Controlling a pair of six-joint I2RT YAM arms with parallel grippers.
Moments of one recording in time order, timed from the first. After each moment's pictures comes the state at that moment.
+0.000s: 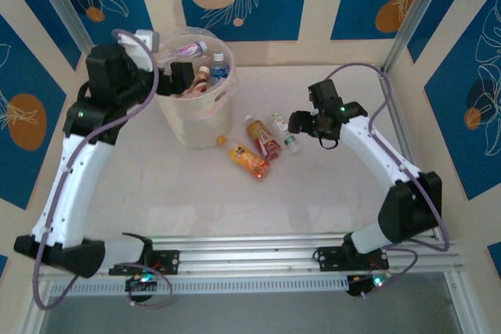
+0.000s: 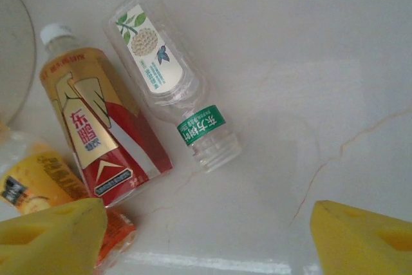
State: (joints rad) left arm -0.29 1.24 1.62 -0.67 0.18 -0.20; right arm 0.33 1.51 1.30 -0.84 0.00 0.42
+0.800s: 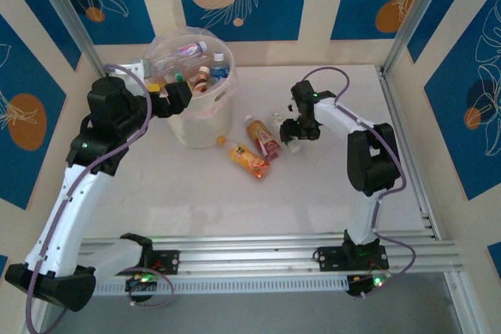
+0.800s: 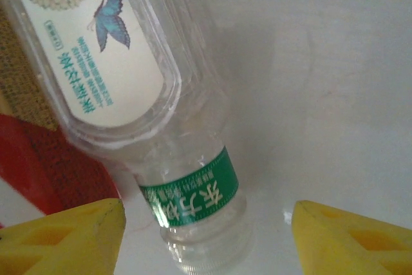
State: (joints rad) left arm -0.29 1.06 1.32 -0.51 0.18 -0.39; right arm 0.31 1.94 1.47 -0.88 -0.08 0.19
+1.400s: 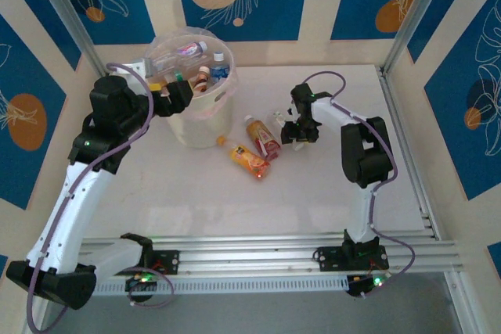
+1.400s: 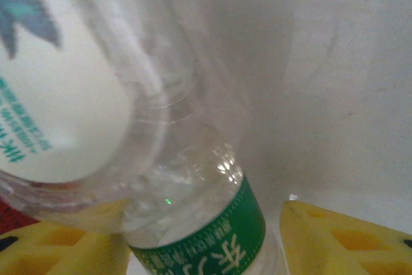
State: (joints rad) left arm -0.29 1.07 1.32 -0.50 0.18 -0.40; right arm 0.29 2.03 1.49 -0.88 -0.11 0.18
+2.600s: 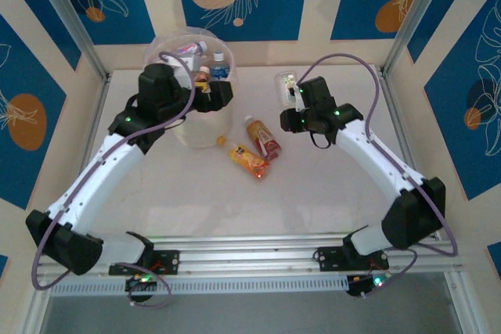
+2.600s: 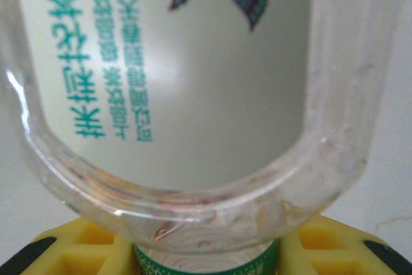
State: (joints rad) left arm -0.50 1.32 1.41 -0.40 0.26 -0.44; right arm 0.44 1.41 1.28 -0.70 -0.03 0.25
